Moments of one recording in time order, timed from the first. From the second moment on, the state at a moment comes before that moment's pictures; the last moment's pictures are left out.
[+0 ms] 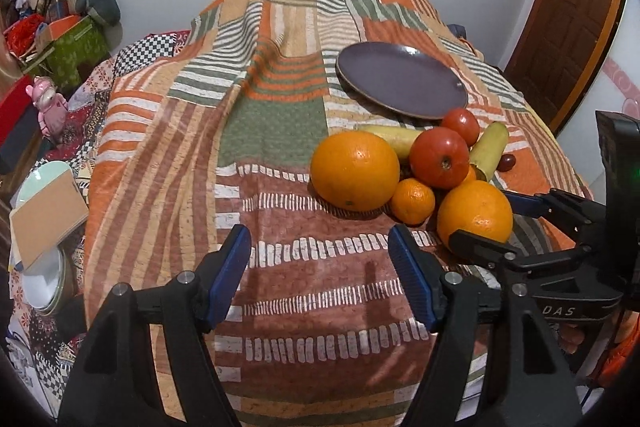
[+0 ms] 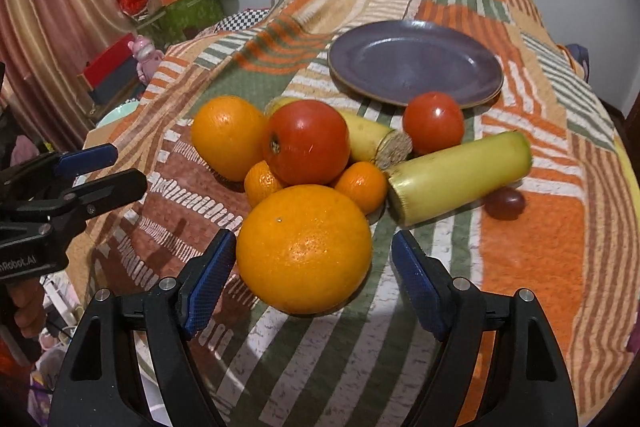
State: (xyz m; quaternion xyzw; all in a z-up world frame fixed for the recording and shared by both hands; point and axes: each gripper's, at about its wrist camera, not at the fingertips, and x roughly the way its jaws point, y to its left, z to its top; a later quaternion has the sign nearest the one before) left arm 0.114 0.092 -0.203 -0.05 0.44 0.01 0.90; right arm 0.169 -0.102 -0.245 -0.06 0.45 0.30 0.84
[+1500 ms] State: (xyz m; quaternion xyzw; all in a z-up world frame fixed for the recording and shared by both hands) left arm 0.202 0.075 -0.221 -0.06 0.45 0.00 0.89; right arm 0.209 -0.159 -0.205 -0.01 0.40 0.28 0.87
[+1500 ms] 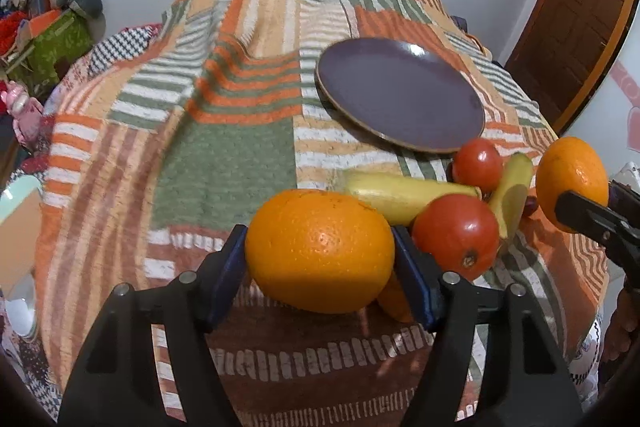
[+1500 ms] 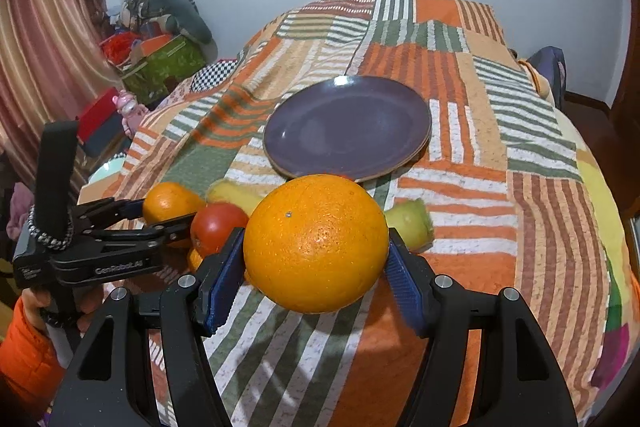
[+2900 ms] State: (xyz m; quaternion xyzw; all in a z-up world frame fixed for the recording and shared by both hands) left arm 0.360 0.051 -0.156 -0.03 0.40 -0.04 0.91; right arm 0.358 -0.136 -0.187 -0.07 0.35 0.25 0.90
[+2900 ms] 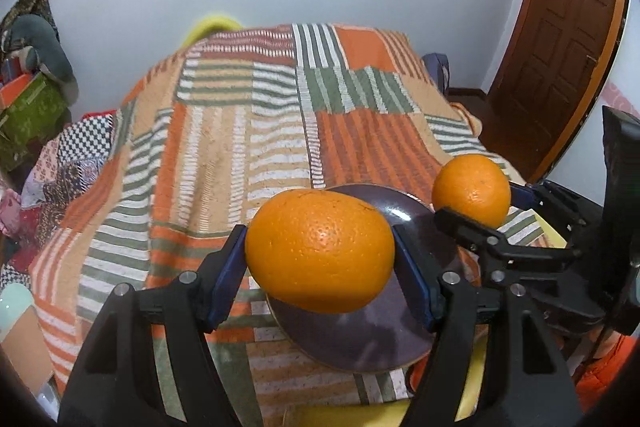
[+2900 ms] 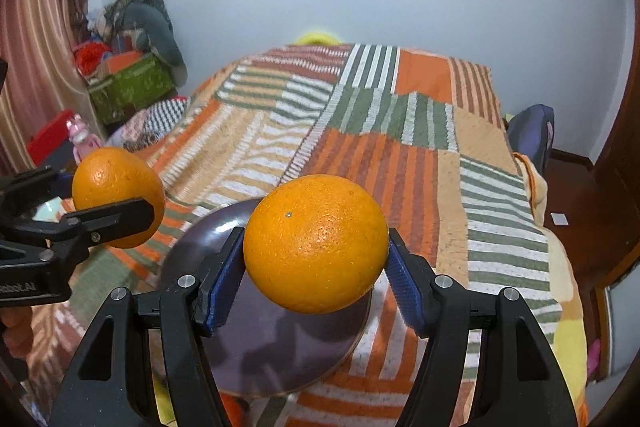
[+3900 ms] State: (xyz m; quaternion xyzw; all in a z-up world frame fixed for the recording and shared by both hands) left arm 0.433 0.045 -0.229 -0.02 0.49 -0.06 0.87; right arm 0.400 -0.110 -0.236 -0.13 0.43 0.28 0.85
